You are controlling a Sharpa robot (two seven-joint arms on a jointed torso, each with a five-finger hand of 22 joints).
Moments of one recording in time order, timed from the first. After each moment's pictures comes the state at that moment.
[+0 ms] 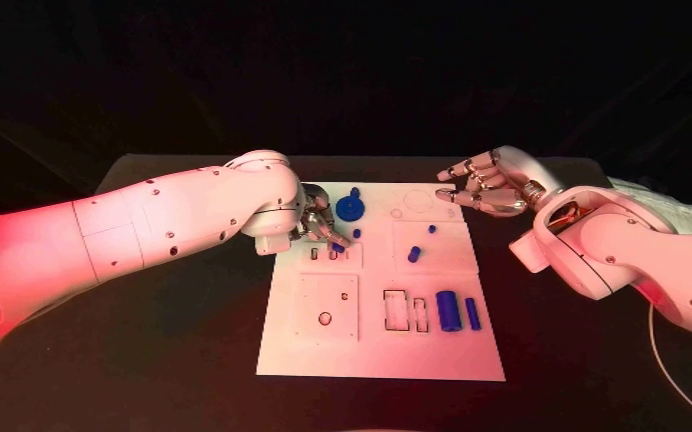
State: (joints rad) left arm 1.32 -0.64 -0.06 1.41 -0.94 0.20 -0.67; left_hand 1.45 0.10 0.04 0.30 0.04 0.89 0.03 0.63 0.68 1.34 -0.04 1.20 1.15 1.47 -0.09 1.57 1.31 0.03 1.47 0.02 1.51 1.31; right arm 1.09 -0.99 0.15 1.72 -1.01 -0.43 -0.12; right_hand 1.42 -0.07 -0.01 0.23 0.37 1.00 0.14 0.07 0.09 1.28 0.05 0.81 1.02 1.47 -0.02 1.37 1.25 0.07 1.32 0.09 1.39 1.20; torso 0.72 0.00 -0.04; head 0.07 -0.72
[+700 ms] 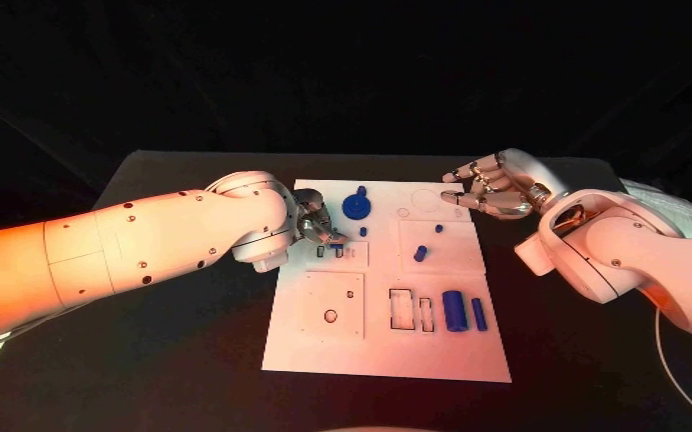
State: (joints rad) left arm 1.27 -0.74 -0.06 1.56 -1.03 -0.02 -0.66; left_hand 1.32 -0.08 0.42 0.31 0.05 0.90 0.04 0.63 0.74 1.36 -0.04 1.23 1.17 1.47 -0.09 1.57 1.31 0.03 1.47 0.02 1.52 1.31; right arm 1.08 -0.99 0.15 1.72 -1.01 -0.42 -0.12; right_hand 1.42 -0.07 -0.01 0.23 0.37 1.00 0.14 0.07 0.09 1.28 0.05 0.81 1.02 1.47 -0.02 1.37 1.25 0.07 1.32 0.09 1.38 1.20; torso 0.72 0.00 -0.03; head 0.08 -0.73
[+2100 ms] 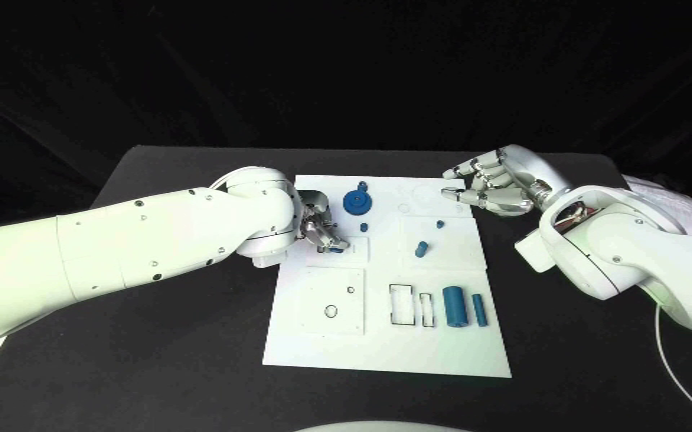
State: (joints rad) left arm 1.27 -0.71 -0.06 1.54 -1.10 0.10 -0.67; left_hand 1.30 -0.10 0.44 0.29 0.05 0.90 0.04 0.63 0.75 1.36 -0.04 1.22 1.17 1.47 -0.09 1.57 1.31 0.03 1.47 0.02 1.52 1.31; right arm 1.08 -0.99 0.15 1.72 -1.01 -0.42 -0.11; right_hand 1.42 -0.07 -0.01 0.23 0.37 1.00 0.14 0.07 0.09 1.28 0.05 0.81 1.02 1.47 -0.02 1.37 1.25 0.07 1.32 0.09 1.38 1.20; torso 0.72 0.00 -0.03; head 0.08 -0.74
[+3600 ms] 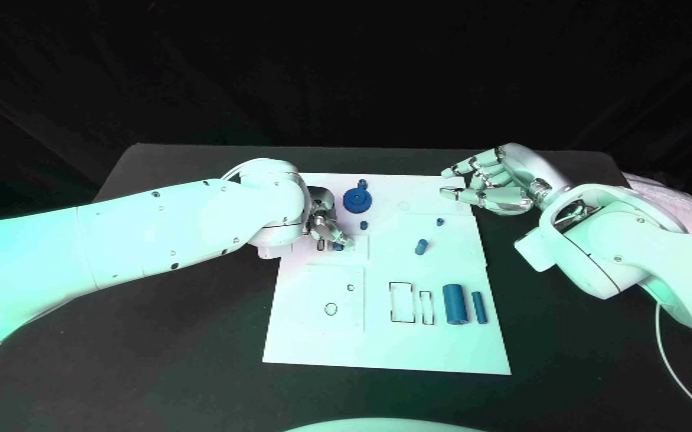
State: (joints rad) left arm 1.27 -0.66 -0.06 1.47 -1.11 0.18 -0.68; left_hand 1.06 -0.08 0.53 0.20 0.05 0.98 0.01 0.65 0.77 1.39 -0.06 1.25 1.21 1.47 -0.09 1.57 1.31 0.03 1.47 0.02 1.52 1.31; right arm 1.08 -0.99 0.15 1.74 -1.01 -0.42 -0.11; right_hand 1.42 -0.07 -0.01 0.23 0.37 1.00 0.14 0.07 0.09 1.28 0.05 0.81 1.02 1.47 -0.02 1.37 1.24 0.07 1.32 0.09 1.38 1.20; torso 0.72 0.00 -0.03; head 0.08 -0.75
